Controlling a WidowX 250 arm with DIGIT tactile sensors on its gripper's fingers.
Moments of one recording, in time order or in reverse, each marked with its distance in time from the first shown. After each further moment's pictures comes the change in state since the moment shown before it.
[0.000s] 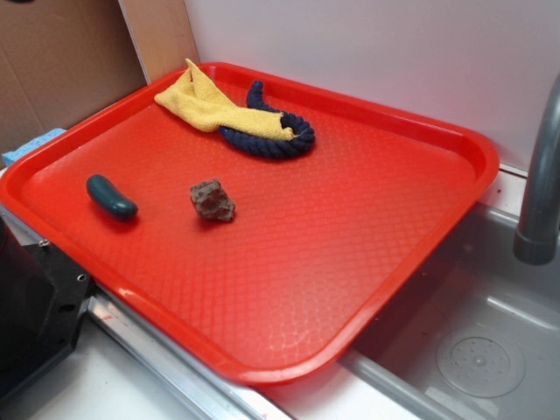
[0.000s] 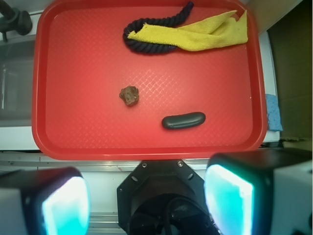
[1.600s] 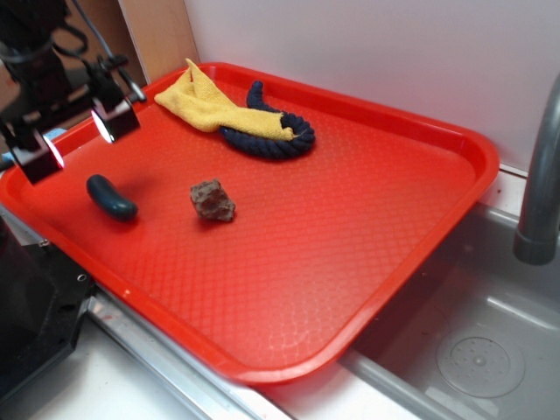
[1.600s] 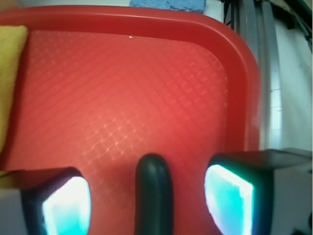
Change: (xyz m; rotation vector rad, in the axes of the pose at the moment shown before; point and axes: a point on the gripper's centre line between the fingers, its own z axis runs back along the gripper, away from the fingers) arm 0.024 0.096 -0.175 0.157 -0.200 1.385
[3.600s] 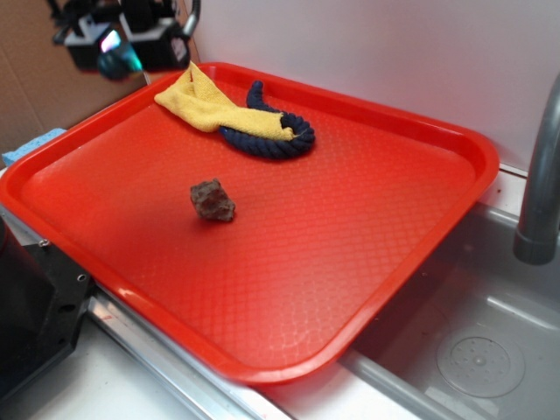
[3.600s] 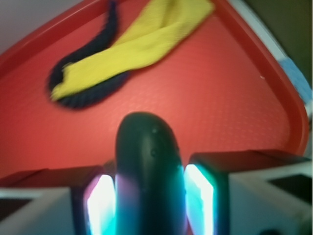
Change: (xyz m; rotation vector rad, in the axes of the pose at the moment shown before) arm -0.040 -0.064 0.107 -0.138 0.223 -0.940
